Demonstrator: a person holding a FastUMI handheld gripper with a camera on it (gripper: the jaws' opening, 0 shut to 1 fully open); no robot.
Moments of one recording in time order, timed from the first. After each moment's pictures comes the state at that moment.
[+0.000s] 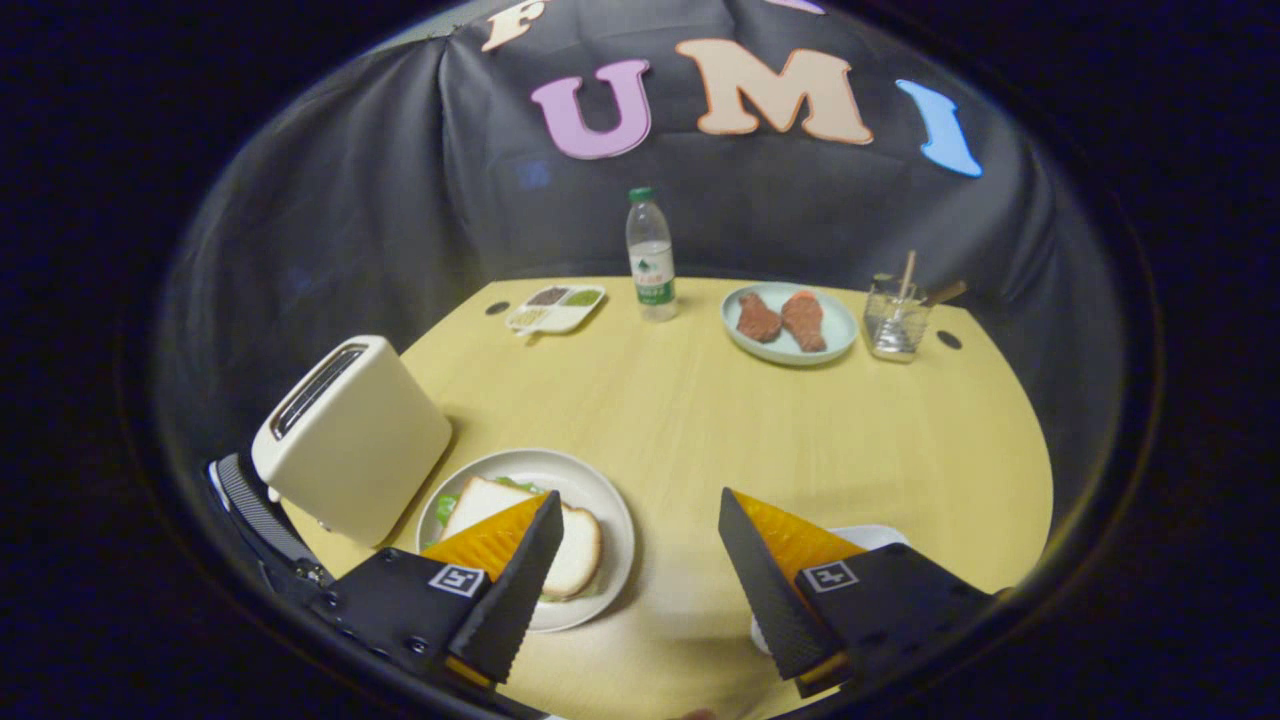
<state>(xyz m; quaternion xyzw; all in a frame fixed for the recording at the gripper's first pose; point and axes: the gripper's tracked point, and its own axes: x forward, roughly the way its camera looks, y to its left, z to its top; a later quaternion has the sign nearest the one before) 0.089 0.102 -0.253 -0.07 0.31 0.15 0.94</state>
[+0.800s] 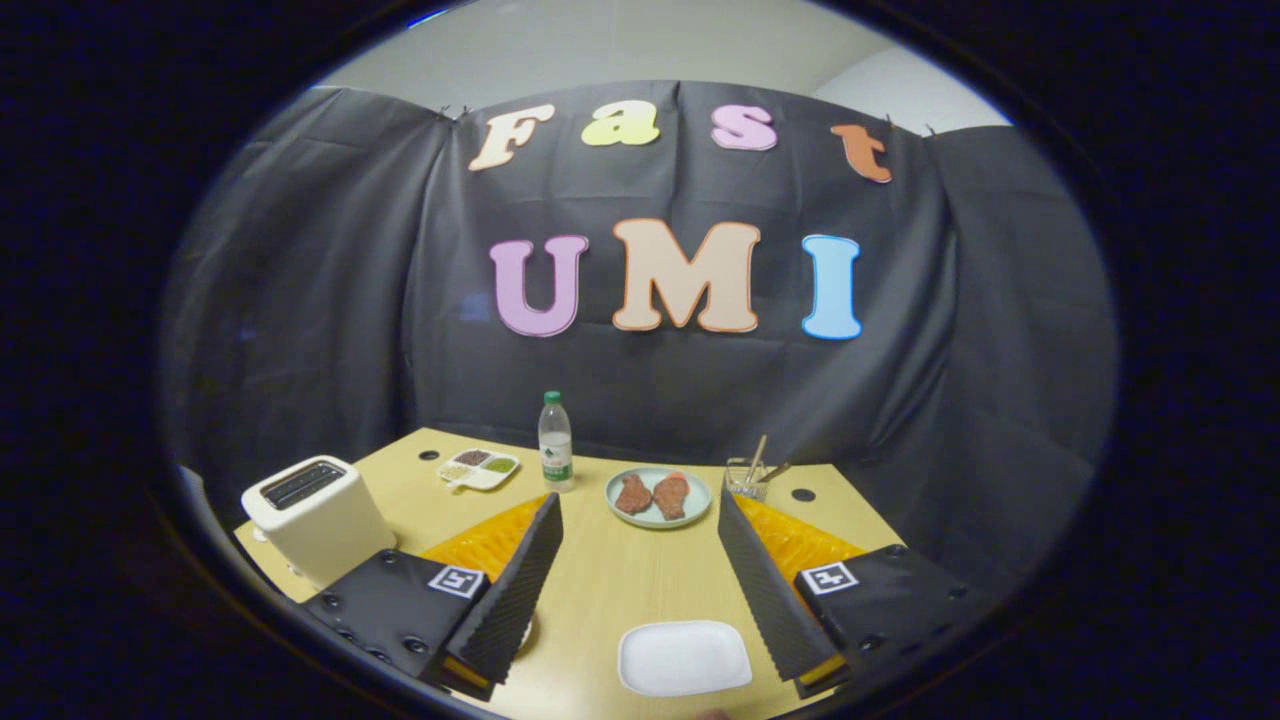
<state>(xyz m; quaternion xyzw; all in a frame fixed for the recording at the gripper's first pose) 0.054 0.036 -0.070 -0.08 0.06 0.07 0.99</state>
